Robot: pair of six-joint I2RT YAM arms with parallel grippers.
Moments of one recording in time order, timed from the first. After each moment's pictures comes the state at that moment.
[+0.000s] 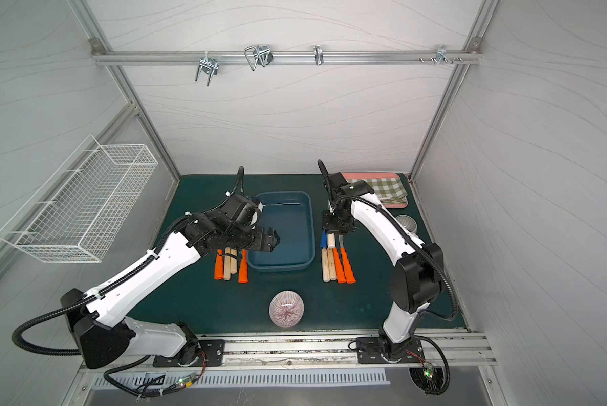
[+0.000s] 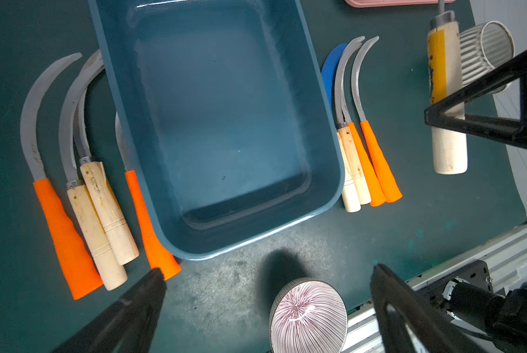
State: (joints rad) left arm -0.68 1.36 1.36 -0.99 -0.04 -0.51; right arm 0.51 1.72 1.65 -1.22 -0.15 0.43
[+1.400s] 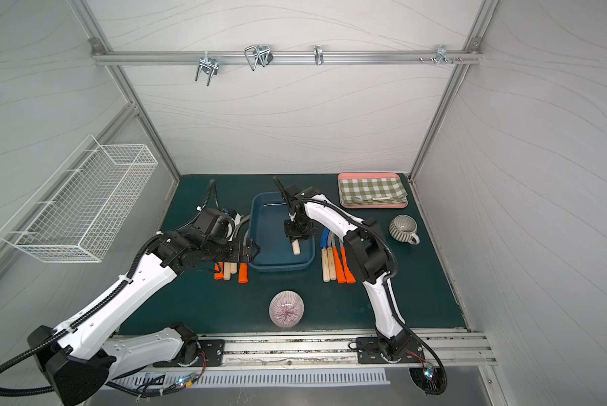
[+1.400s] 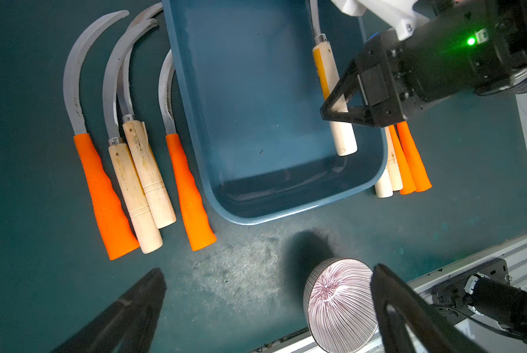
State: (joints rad) left arm -0.55 1.13 1.12 -0.97 0.01 -0.46; right arm 0.71 2.17 1.90 -1.12 -0.22 0.42
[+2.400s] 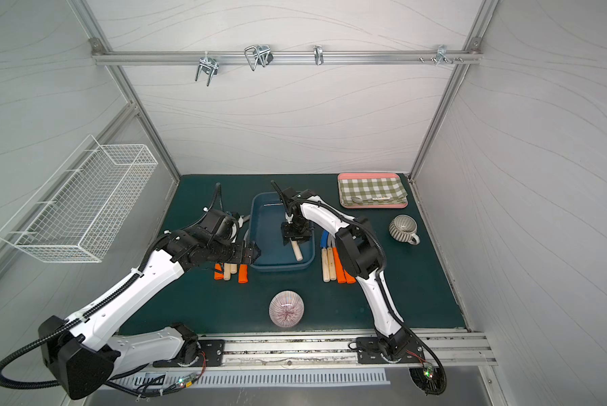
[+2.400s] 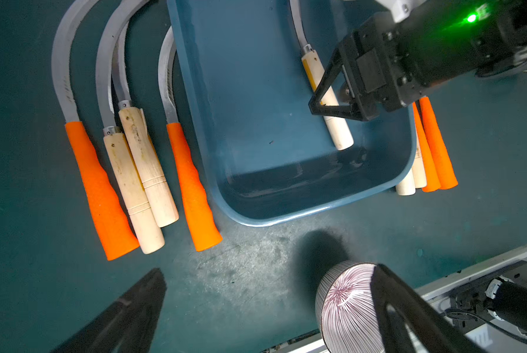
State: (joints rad) left arm -0.53 1.18 1.08 -0.95 0.02 -0.45; right arm 0.71 2.26 1.95 -1.12 -0.27 0.38
